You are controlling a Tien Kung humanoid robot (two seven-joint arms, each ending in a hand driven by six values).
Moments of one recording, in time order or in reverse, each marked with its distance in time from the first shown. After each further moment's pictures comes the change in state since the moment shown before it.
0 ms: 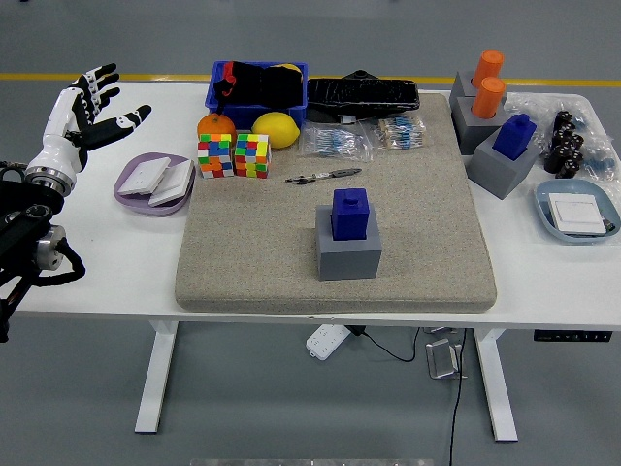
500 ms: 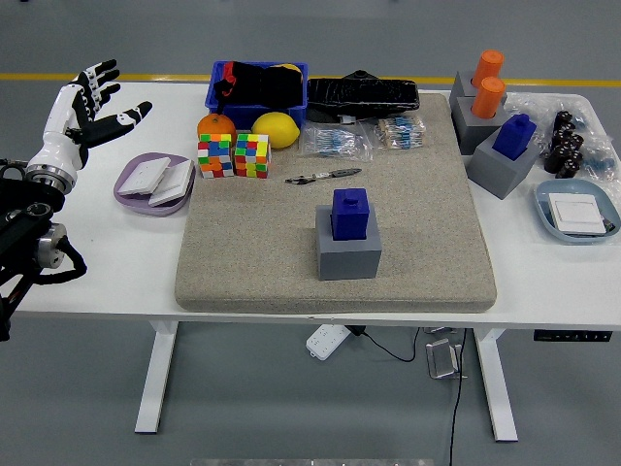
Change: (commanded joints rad) left arm -0.002 -0.004 -0.007 -0.003 0.004 0.001 -0.001; right arm -0.004 0.001 0.010 0.000 -0.007 -0.002 0.007
